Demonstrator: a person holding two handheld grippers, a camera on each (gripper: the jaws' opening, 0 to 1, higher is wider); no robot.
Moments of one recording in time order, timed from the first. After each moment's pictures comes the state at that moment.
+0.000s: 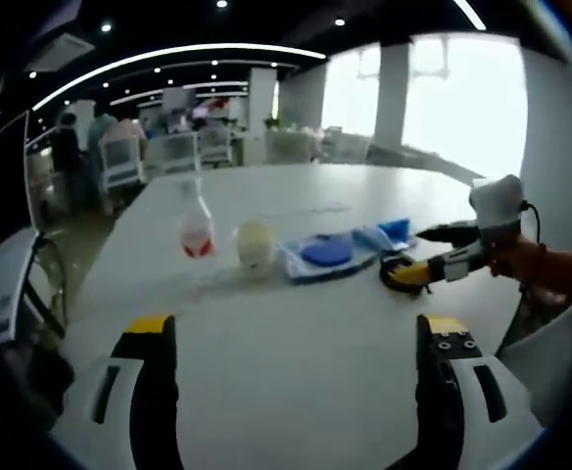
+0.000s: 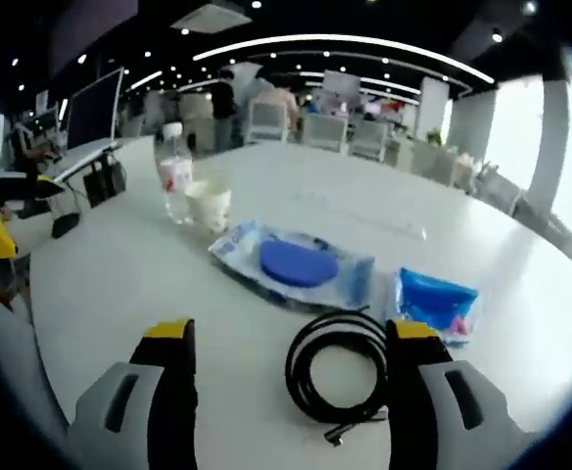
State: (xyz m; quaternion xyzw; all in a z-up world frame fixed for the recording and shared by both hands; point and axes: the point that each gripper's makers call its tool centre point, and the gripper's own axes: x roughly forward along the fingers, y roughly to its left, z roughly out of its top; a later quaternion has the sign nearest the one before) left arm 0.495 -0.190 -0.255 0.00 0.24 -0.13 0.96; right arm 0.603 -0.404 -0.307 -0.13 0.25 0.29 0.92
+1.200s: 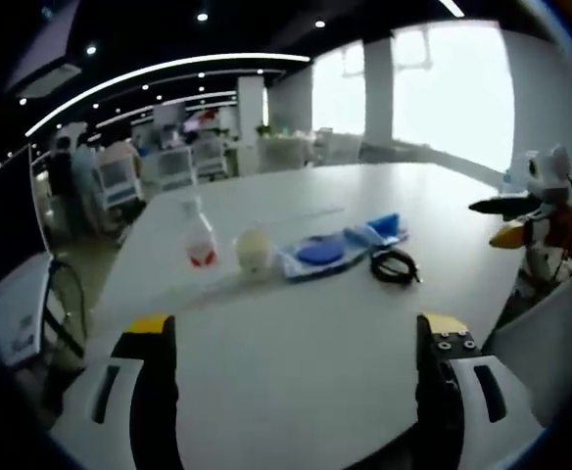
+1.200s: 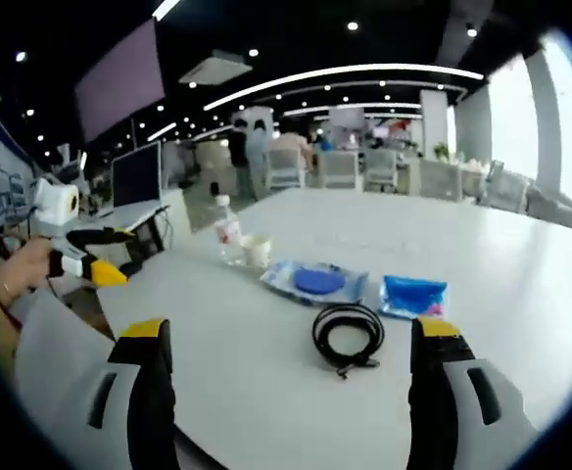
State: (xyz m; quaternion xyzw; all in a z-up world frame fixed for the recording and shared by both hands) left arm 0.460 -0.190 -0.231 0.04 0.23 -0.13 0.96; right arm 0.495 -0.463 -0.221 -0.04 0.19 0.33 0.92
